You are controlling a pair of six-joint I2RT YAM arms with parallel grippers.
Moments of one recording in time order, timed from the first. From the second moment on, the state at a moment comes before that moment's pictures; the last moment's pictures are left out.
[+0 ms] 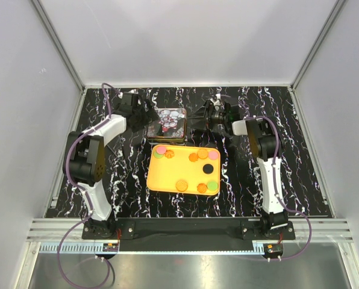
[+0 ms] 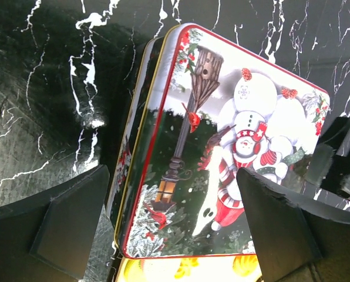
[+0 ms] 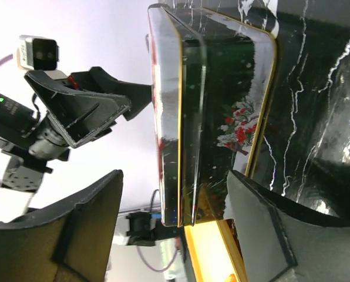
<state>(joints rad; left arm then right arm) -0.21 1.86 1.29 -0.23 0.11 -0.67 0.24 2.41 1.47 0.63 -1.02 1.22</state>
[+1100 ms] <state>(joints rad) -0.27 1.88 1.41 -0.33 0.12 -0.63 0.32 2.35 1.60 0.12 -0.85 0.84</state>
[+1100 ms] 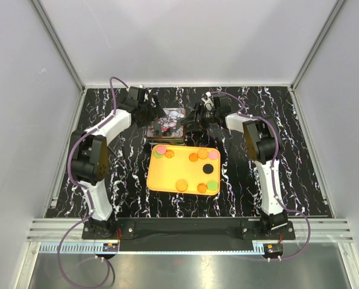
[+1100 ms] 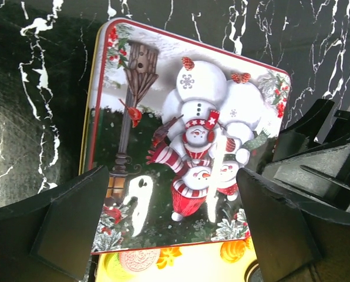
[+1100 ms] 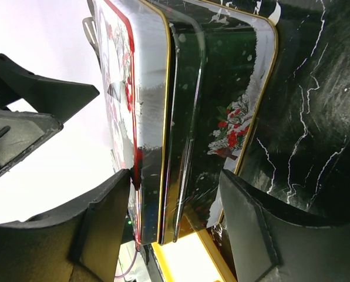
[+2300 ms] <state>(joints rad) -0.15 1.94 1.48 -0.37 0.19 -0.64 0.32 2.29 1.63 0.02 -0.74 0.79</state>
